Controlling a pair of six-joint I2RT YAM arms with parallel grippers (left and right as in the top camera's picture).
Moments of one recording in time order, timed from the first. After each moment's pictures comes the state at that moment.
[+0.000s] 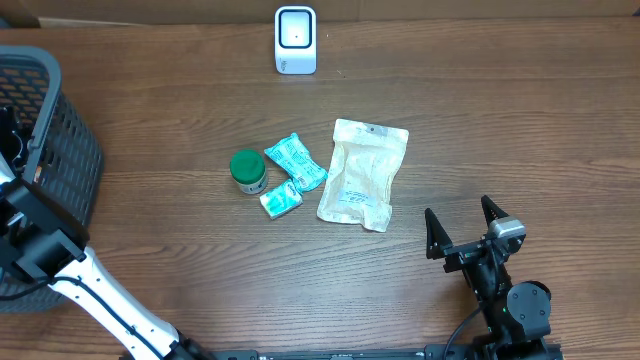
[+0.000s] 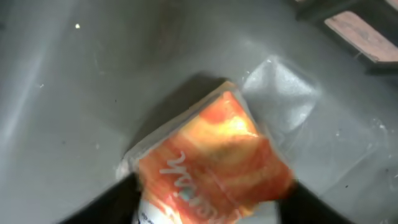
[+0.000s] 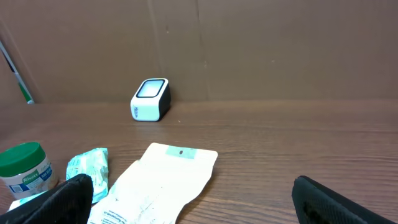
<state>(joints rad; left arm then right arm) 0.71 2.49 2.29 -1.19 -0.03 0.20 0.20 0.01 0.02 -0.03 -0.06 0.13</state>
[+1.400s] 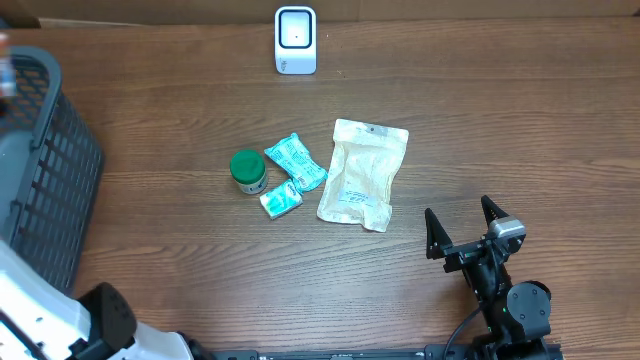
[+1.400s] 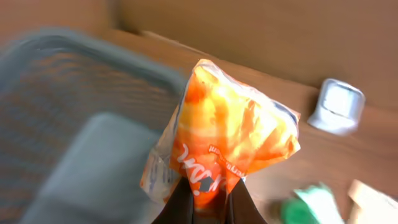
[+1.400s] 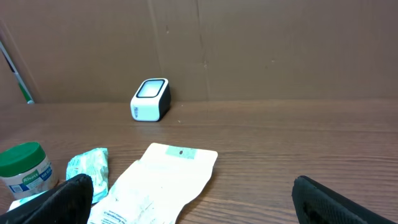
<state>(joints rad) 0.54 1.74 2.54 -1.57 0.30 0.10 0.20 0.01 0.02 -0.03 -0.06 0.13</state>
